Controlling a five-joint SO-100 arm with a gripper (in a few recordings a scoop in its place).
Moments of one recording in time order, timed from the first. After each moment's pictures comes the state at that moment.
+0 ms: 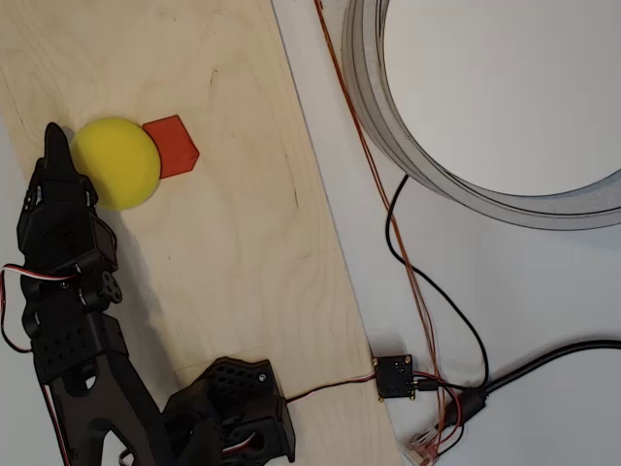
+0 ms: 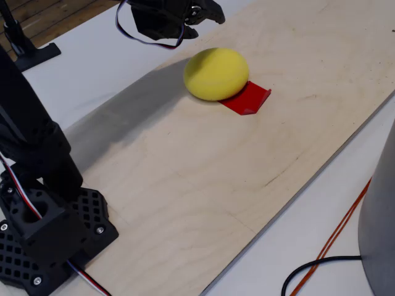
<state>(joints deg) 77.2 91.3 125.2 16.6 49.6</state>
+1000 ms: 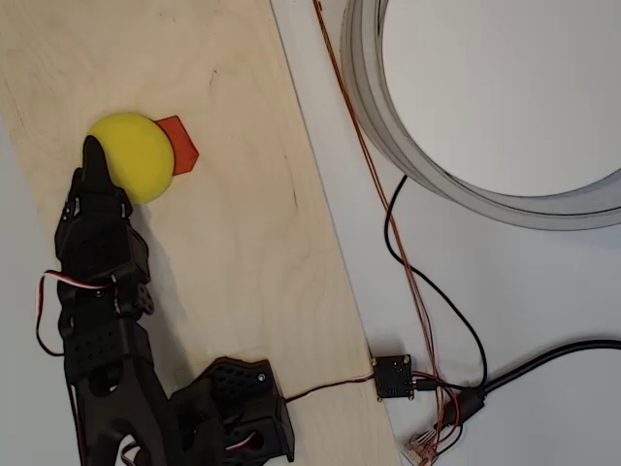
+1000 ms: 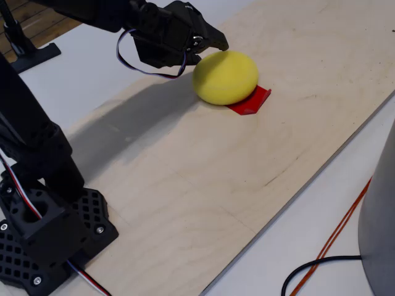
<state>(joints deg) 81.7 92.8 136.0 7.8 46.3</state>
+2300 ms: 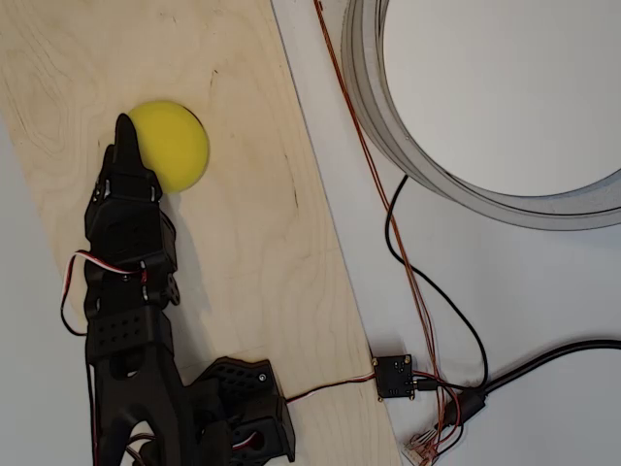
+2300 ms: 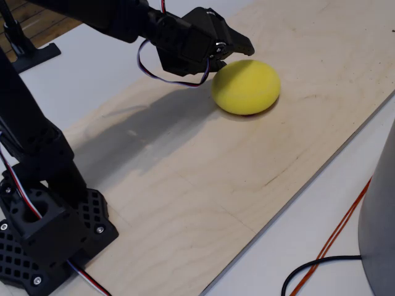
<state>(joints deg) 89.7 89.9 134.8 3.8 39.8</state>
